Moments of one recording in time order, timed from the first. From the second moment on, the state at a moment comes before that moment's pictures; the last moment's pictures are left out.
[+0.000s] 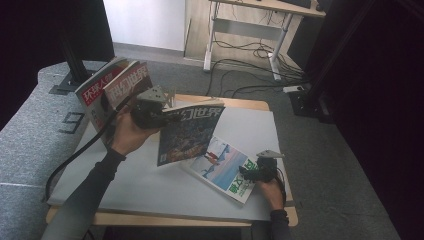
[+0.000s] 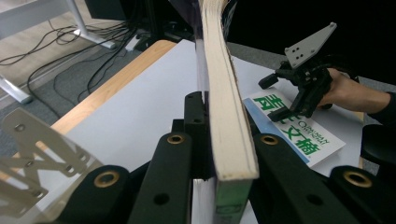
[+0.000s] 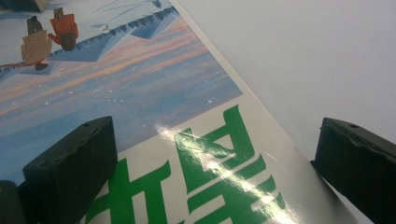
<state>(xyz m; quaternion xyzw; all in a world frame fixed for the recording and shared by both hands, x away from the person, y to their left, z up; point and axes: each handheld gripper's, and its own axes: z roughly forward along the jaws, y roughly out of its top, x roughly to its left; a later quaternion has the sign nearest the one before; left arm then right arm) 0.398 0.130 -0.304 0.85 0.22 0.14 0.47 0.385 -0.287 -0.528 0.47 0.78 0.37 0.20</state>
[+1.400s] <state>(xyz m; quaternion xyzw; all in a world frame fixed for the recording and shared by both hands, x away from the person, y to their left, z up) 0.358 0.279 -0.285 0.78 0.37 0.23 0.46 0.393 -0.299 -0.536 0.50 0.75 0.40 0.15</state>
